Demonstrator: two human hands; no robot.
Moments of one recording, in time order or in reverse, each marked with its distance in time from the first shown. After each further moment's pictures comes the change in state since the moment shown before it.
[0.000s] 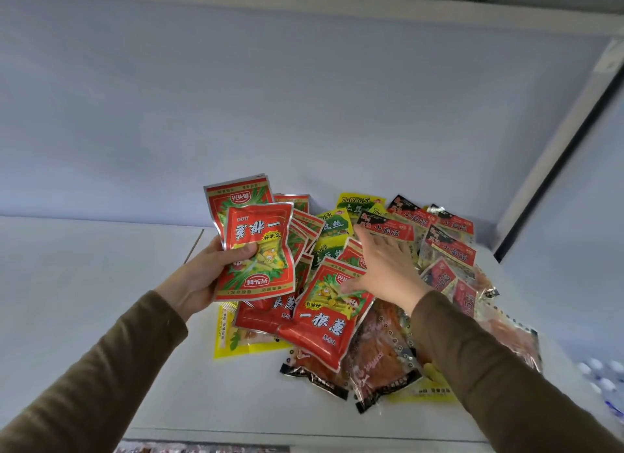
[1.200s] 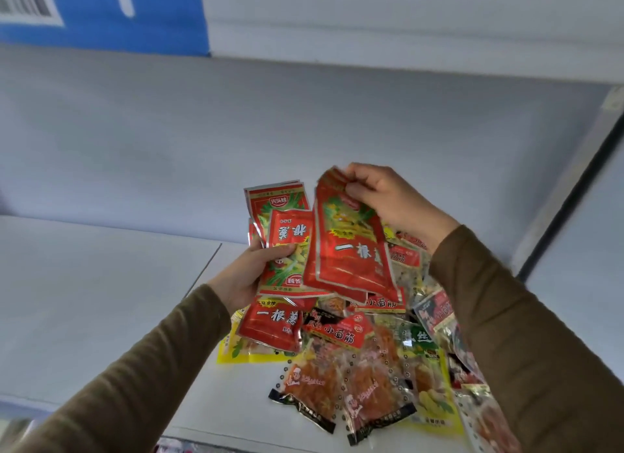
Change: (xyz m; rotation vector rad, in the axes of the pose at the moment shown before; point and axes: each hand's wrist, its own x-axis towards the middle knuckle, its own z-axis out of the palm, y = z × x) left_hand -0.015 0.020 0.076 -0.107 0.001 0.024; right_hand 0.041 -0.019 -0.141 0.782 0.069 -0.448
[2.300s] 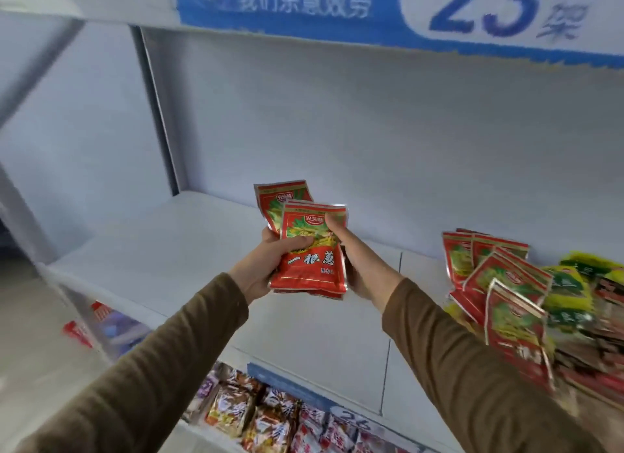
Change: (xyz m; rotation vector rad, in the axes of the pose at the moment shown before) left_hand -0.127 0.101 -0.347 -0.044 0.293 0.072; right_hand 0.147 -0.149 0.418 0.813 -0.229 0.608
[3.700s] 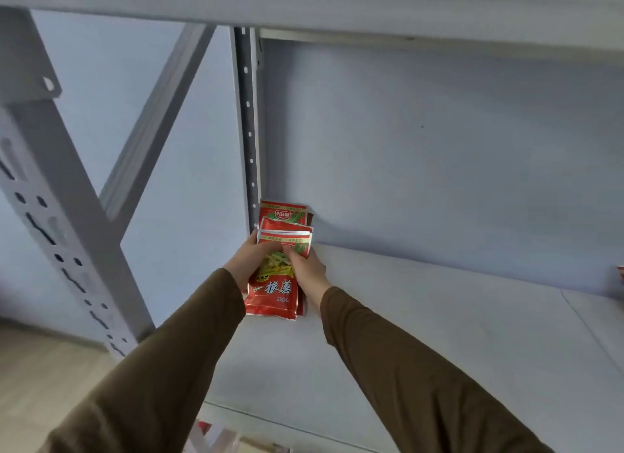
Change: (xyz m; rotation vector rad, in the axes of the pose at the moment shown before) left_hand 0.191 0.154 -0.384 0.384 0.054 0.006; right_hand 0.340 0.013 0.346 -0.103 0.420 -0.061
